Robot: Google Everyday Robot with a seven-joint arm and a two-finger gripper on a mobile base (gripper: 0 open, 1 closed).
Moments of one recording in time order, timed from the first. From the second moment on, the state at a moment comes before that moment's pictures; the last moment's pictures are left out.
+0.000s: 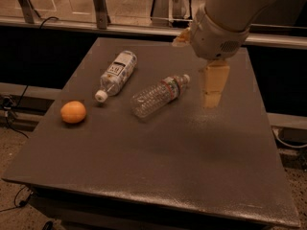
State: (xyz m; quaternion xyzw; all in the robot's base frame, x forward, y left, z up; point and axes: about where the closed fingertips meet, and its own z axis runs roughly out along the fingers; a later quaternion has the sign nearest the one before) arm 0.498 -0.097 0.946 -0.78 0.61 0.00 0.16
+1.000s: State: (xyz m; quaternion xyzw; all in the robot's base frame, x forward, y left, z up) arm 0.553 -0.031 0.838 -0.82 0.57 0.00 0.08
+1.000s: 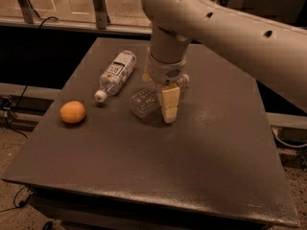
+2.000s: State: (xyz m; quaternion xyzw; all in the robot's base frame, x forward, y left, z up) arm 0.554 -0.035 0.886 -0.81 0.57 0.00 0.12
